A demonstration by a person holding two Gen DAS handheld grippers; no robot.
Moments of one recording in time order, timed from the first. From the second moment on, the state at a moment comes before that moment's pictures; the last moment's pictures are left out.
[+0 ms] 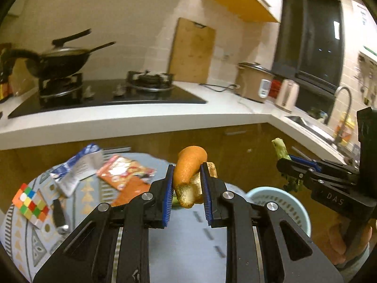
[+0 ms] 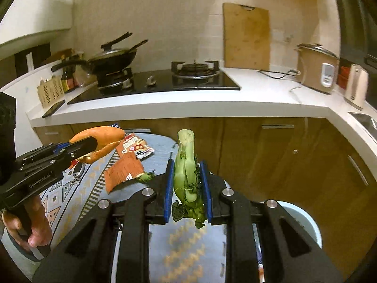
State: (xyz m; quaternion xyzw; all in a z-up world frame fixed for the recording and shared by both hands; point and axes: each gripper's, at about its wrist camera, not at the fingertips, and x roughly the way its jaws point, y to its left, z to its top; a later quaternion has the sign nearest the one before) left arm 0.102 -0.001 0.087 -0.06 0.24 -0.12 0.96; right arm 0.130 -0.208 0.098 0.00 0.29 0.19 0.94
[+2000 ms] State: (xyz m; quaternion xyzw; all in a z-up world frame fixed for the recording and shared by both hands) left arm 0.101 -0.114 0.019 -0.03 0.35 -0.21 0.91; right arm 0.106 -0.333 0.000 0.11 0.42 0.05 0.90
